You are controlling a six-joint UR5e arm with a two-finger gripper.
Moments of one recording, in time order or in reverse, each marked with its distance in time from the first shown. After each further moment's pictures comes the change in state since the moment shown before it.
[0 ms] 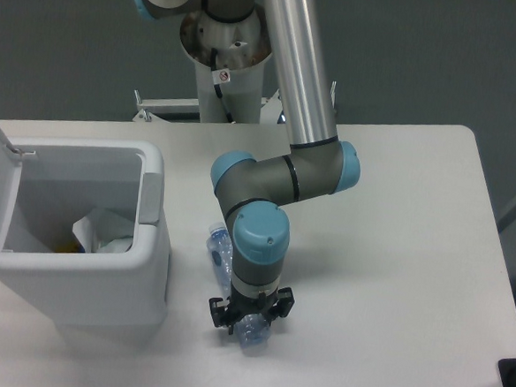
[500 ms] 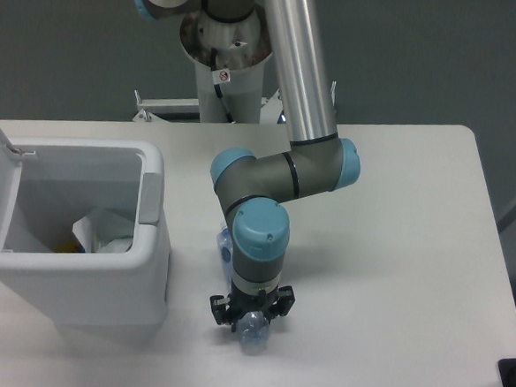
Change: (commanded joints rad) arm 0.000 0.009 -0.002 0.002 0.000 0.006
